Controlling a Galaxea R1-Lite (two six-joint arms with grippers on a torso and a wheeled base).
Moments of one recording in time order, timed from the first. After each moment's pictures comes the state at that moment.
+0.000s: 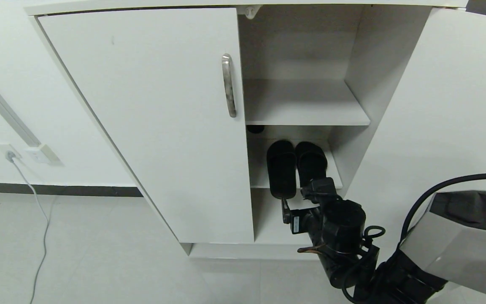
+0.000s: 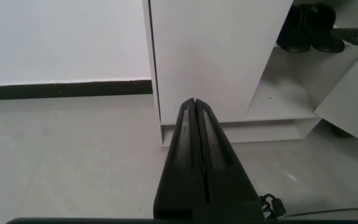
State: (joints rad) left arm 0.00 0.00 0.00 0.00 -0.05 0.01; right arm 0.81 2.17 -0.75 -1.37 -0.66 0.02
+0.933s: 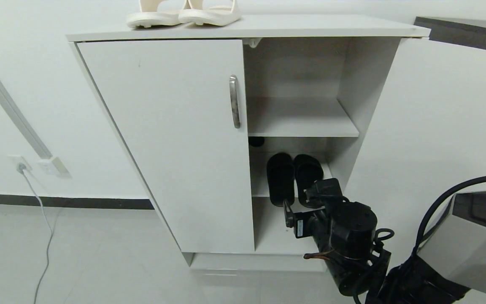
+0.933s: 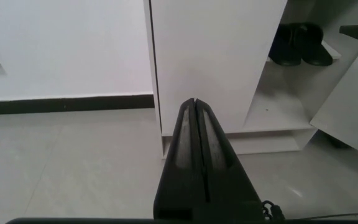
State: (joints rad) left arm 0.00 0.00 0.00 0.00 -0.05 0.01; right arm 0.83 2.11 -0.69 -1.36 -0.66 0.02
